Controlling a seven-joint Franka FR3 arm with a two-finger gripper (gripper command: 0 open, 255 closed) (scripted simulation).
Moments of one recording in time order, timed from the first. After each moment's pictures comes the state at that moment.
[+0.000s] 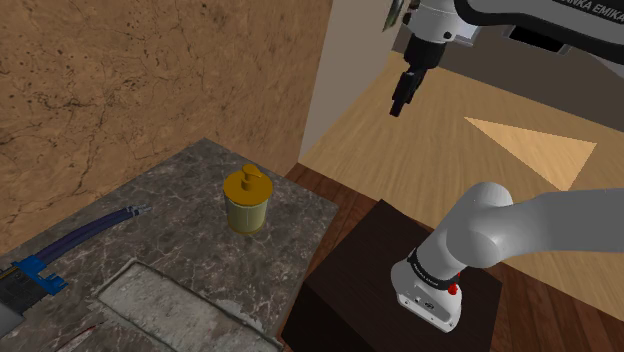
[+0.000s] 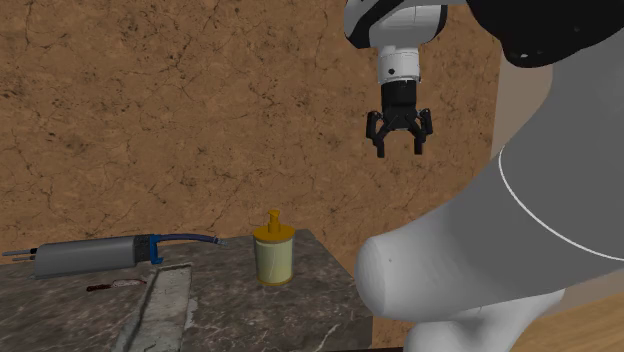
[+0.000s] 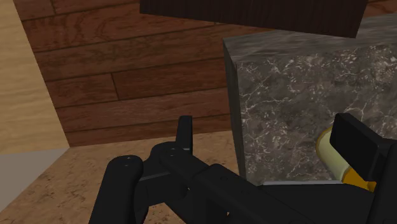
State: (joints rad) arm 0.01 -0.76 -0.06 -2.26 -0.10 1.47 -0.16
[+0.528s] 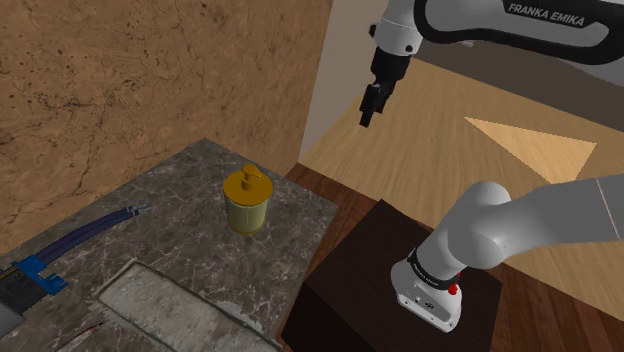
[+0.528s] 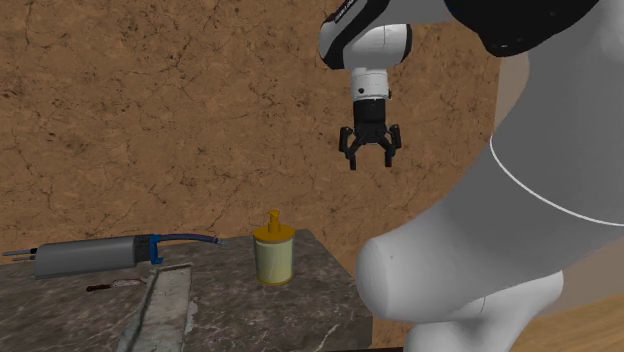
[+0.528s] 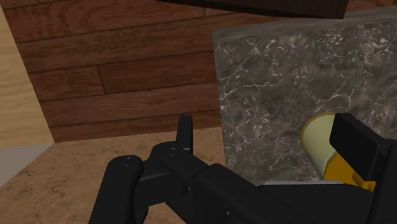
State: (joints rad) arm 0.05 -0.65 0.02 -2.28 -0.04 1.59 -0.07
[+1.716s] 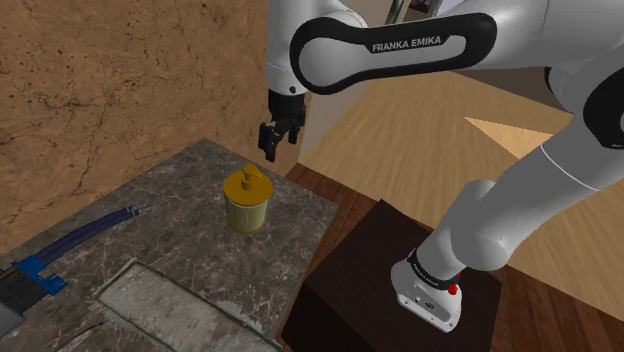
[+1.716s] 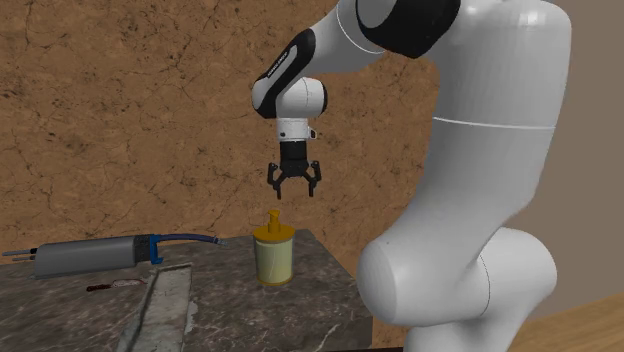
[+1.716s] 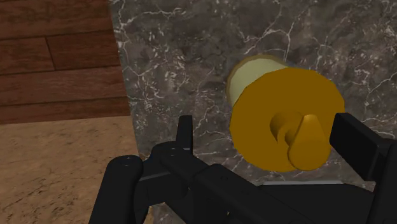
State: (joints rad) arm 0.15 -0.16 0.25 -2.09 0.03 1.89 0.20
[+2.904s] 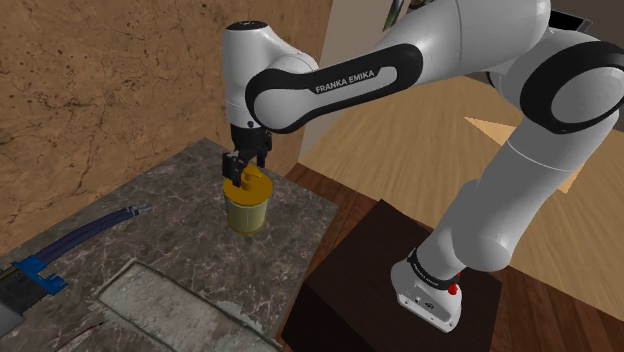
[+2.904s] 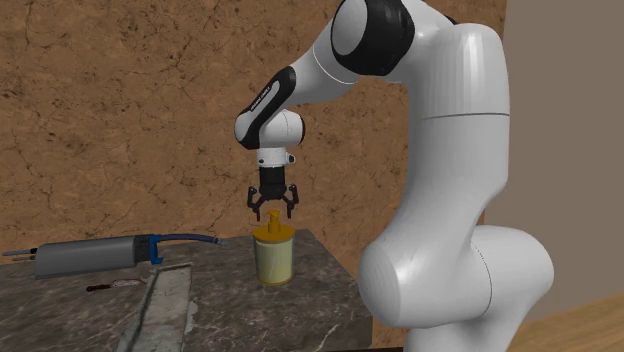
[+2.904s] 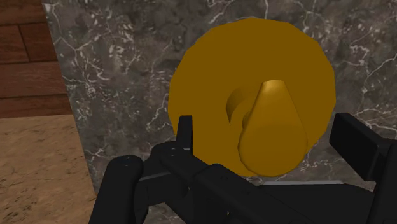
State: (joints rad) arm 0.19 0.09 0.31 -2.01 -0.03 2.04 0.31
